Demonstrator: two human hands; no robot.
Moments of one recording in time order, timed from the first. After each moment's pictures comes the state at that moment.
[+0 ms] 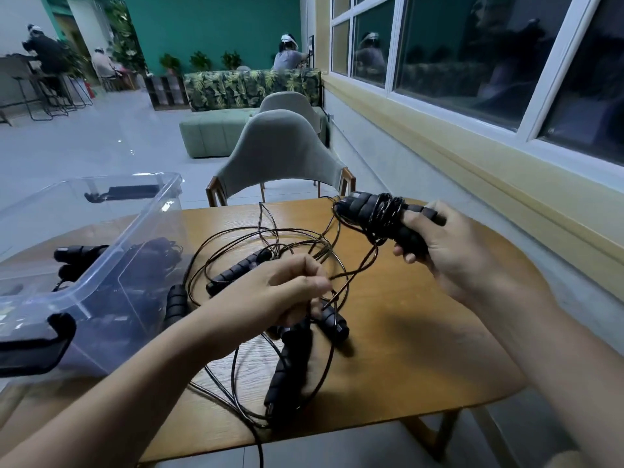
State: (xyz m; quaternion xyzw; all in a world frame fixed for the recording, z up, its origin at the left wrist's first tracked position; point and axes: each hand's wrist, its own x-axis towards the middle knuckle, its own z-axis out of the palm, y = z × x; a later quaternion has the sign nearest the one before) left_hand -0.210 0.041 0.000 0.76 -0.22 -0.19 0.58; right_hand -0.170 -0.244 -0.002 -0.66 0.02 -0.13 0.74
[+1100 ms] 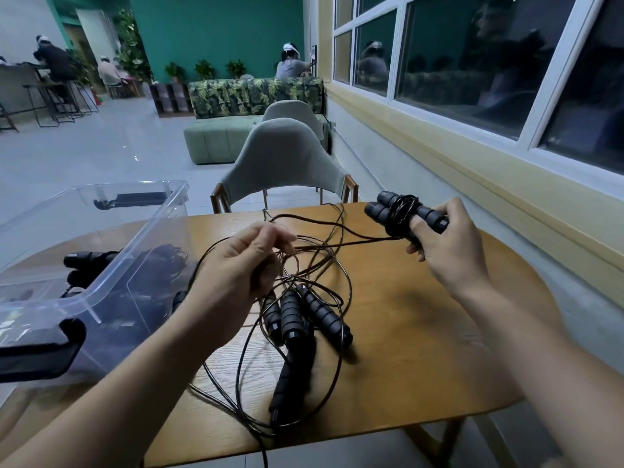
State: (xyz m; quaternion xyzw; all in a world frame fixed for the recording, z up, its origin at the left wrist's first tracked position) left_hand -0.187 0.057 -0.004 0.63 -0.18 -0.02 0.76; right_hand -0.148 -0.260 -0.020 -0.81 0.04 -0.30 0.50
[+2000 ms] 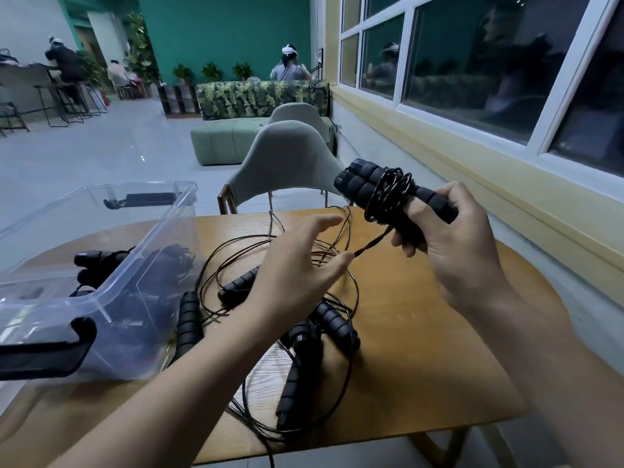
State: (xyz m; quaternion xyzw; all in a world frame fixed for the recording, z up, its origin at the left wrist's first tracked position) left_hand -0.179 0.009 0.004 0.86 -0.24 0.20 0.40; right_hand -0.187 -0.212 0.025 -0.69 -0.08 -0.26 0.67
